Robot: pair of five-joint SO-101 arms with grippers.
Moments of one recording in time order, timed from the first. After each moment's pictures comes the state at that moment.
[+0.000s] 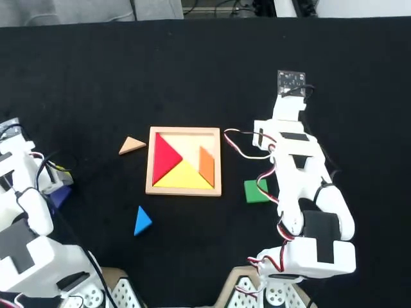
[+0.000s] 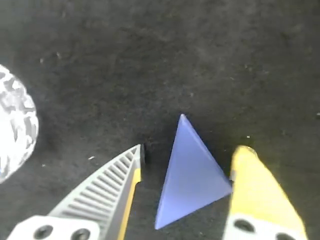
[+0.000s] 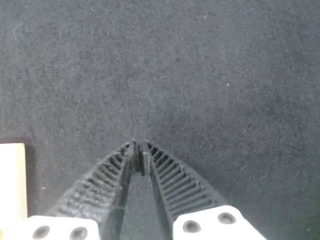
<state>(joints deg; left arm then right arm) -40.4 1.2 39.4 49.3 -8.8 5.6 0.1 41.5 23.0 0.5</state>
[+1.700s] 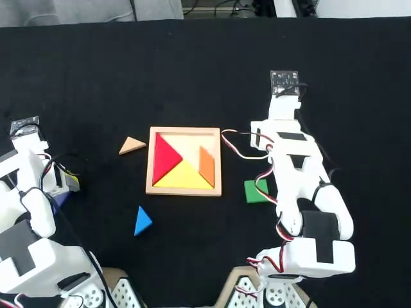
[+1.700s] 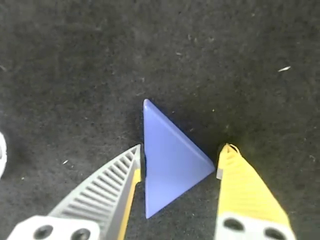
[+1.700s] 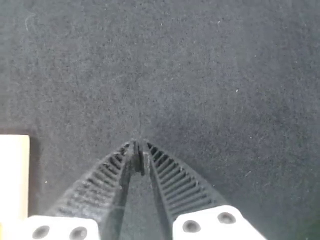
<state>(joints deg) -38.7 0.7 40.0 52.3 -18.1 4.6 0.1 41.5 22.8 3.7</state>
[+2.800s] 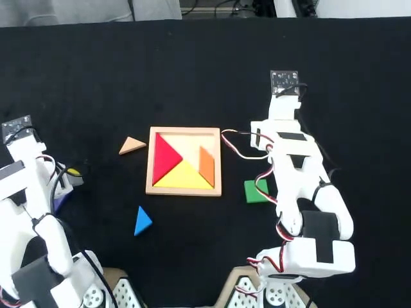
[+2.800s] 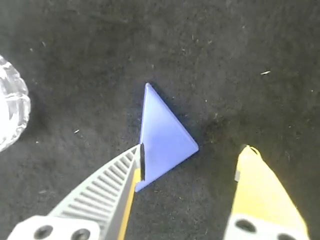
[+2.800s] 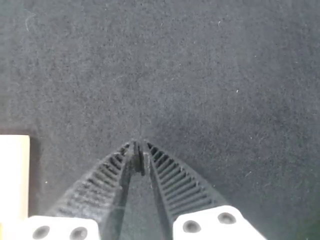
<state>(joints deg) -36.9 -18.5 50.3 52.1 -9.7 4.6 0.1 41.5 22.8 3.7</state>
